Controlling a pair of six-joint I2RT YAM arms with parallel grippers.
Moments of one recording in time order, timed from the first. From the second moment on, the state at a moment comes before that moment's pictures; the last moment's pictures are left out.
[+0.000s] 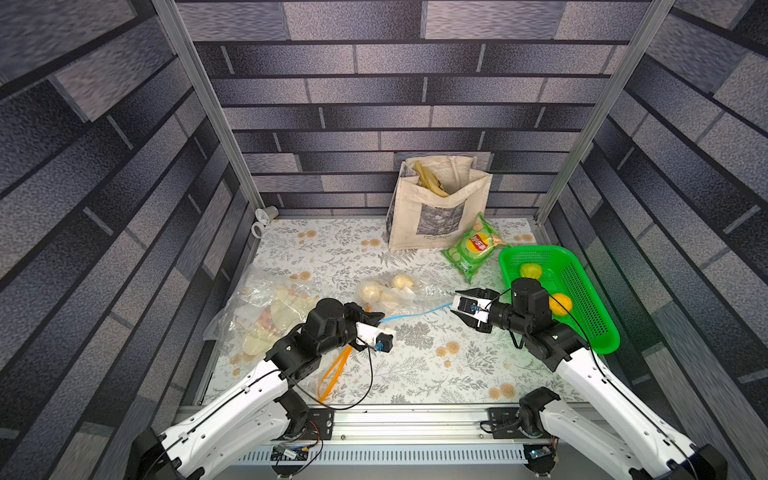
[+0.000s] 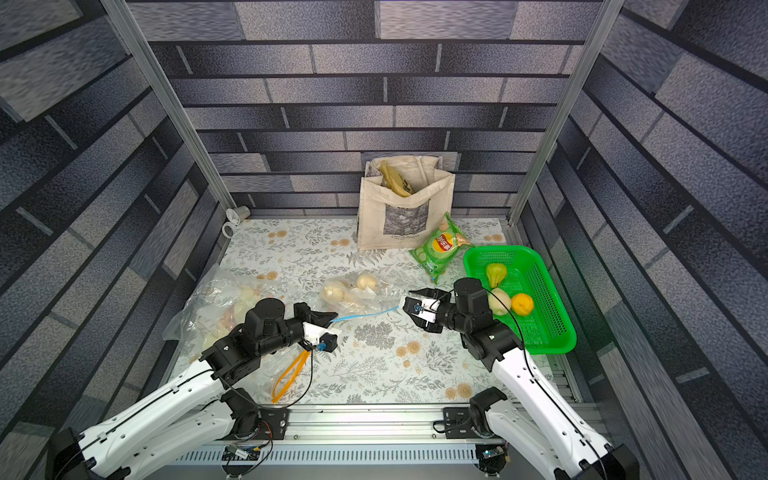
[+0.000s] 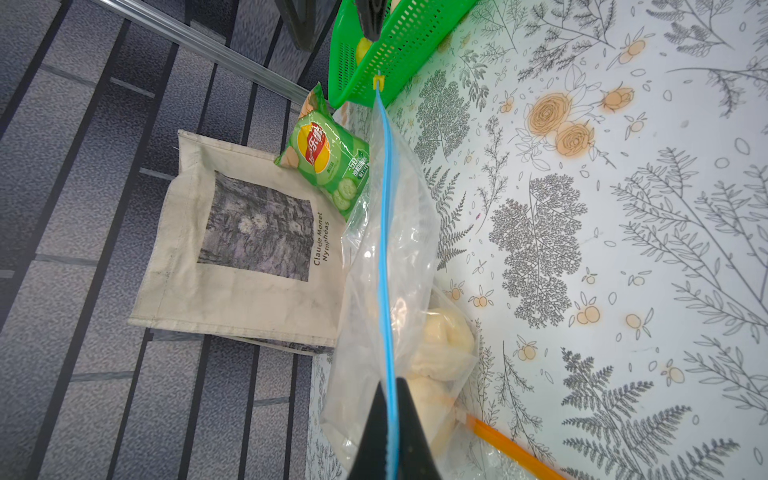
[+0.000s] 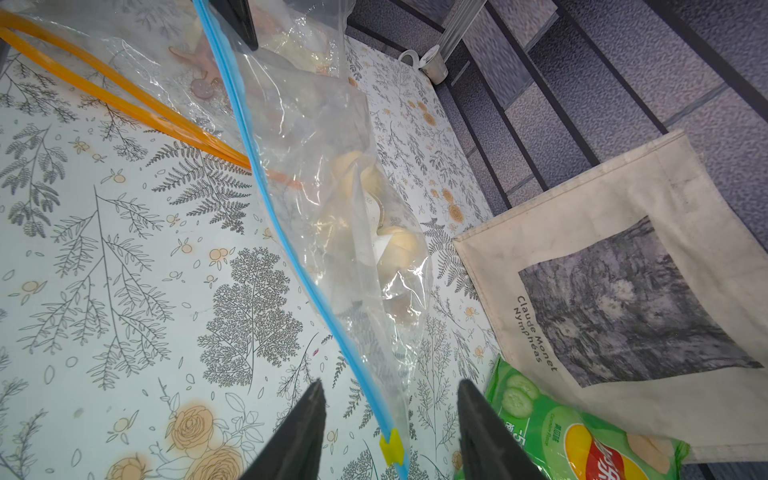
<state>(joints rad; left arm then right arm) -0.71 0.78 0.56 -0.19 0.21 1.21 0.45 0.83 0.66 -0.32 -0.49 -0.86</state>
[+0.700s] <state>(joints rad) -0.71 0.77 0.56 -0.19 0.20 1.24 0.45 0.82 0.56 -0.26 -0.25 -0.69</state>
